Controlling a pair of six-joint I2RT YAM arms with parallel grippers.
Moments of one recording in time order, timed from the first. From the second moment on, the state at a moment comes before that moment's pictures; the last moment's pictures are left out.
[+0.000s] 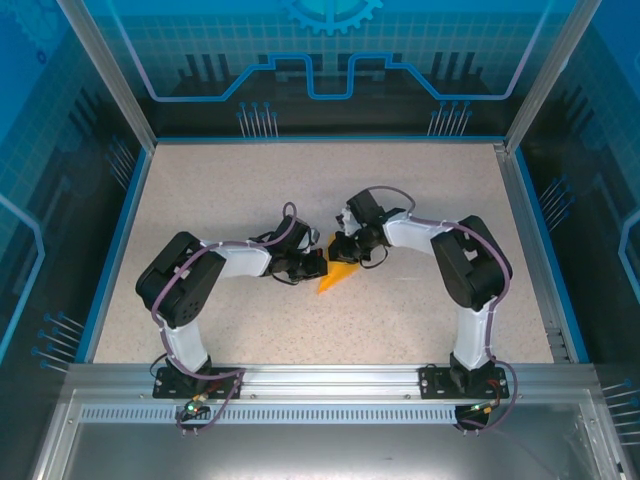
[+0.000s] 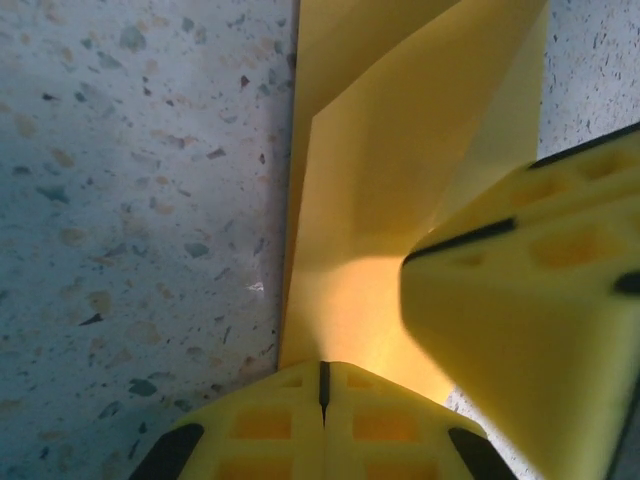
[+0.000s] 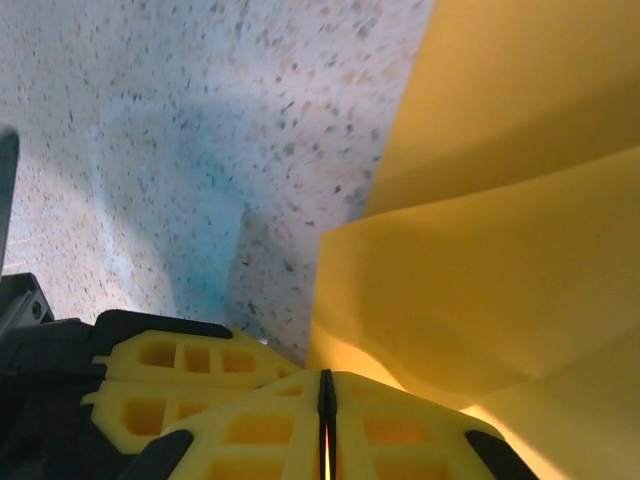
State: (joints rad) left arm -0.55 1.82 0.87 -0.05 0.42 -0.73; right arm 0.54 1.95 1.19 -0.39 -0.52 0.55
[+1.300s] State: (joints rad) left arm -0.55 1.82 0.91 -0.11 0.42 -0.71; right arm 0.45 2.00 1.22 -0.38 -0.48 0.51
